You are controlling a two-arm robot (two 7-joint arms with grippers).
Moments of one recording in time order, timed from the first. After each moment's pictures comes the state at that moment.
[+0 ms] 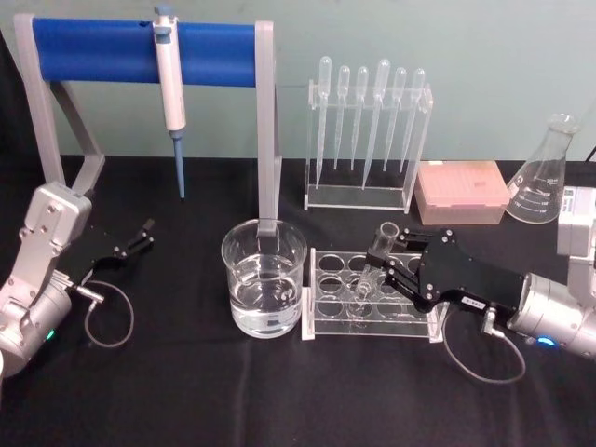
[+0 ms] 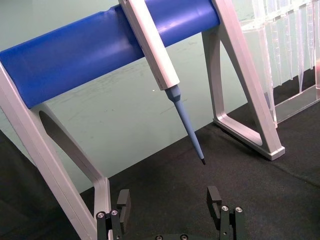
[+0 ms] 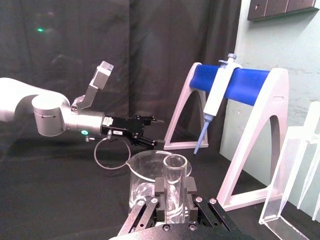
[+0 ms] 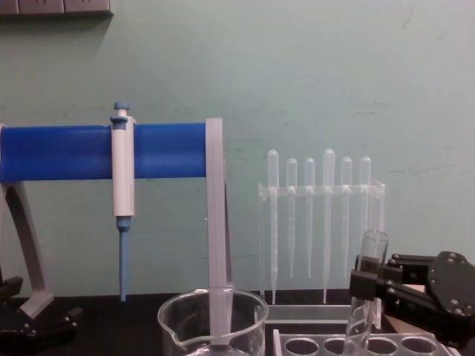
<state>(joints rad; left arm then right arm) -0.20 0.60 0.45 -1.41 -0.25 -0.12 0.03 0.34 0.56 -0.47 -1.30 0.61 -0.35 0.92</state>
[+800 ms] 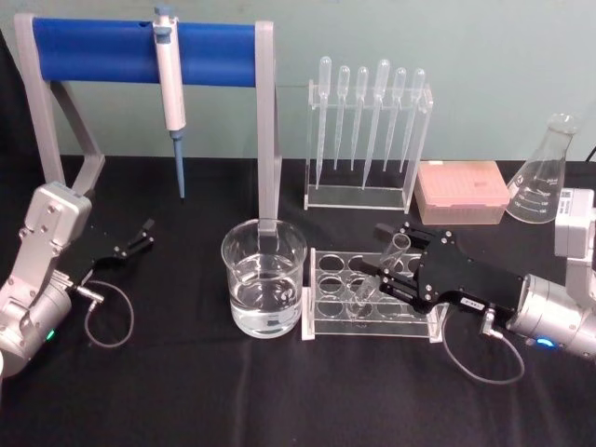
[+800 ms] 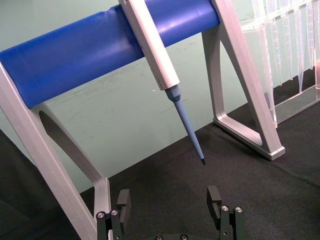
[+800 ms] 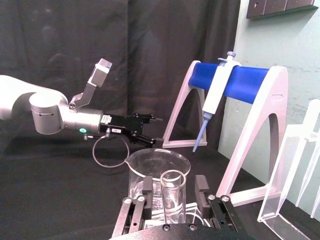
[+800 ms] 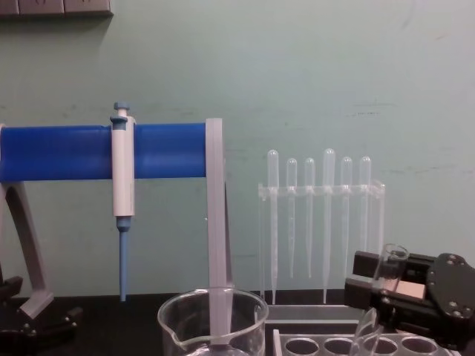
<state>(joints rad) -0.20 0.60 0.45 -1.41 -0.25 -0.12 0.03 0.34 0.56 -0.48 -1.30 0.60 -0.35 0.91</state>
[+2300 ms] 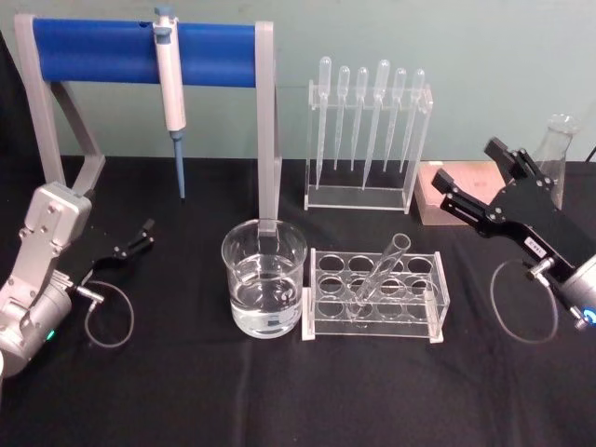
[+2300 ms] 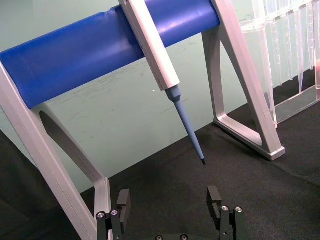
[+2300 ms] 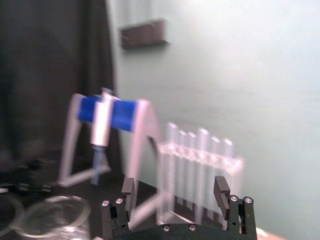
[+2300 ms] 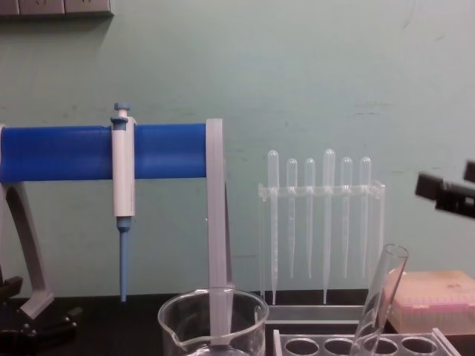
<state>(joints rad) -0.20 0.60 0.45 -1.41 -0.25 -0.12 0.03 0.10 0.56 -0.23 -1.62 0.58 -0.22 0.45</state>
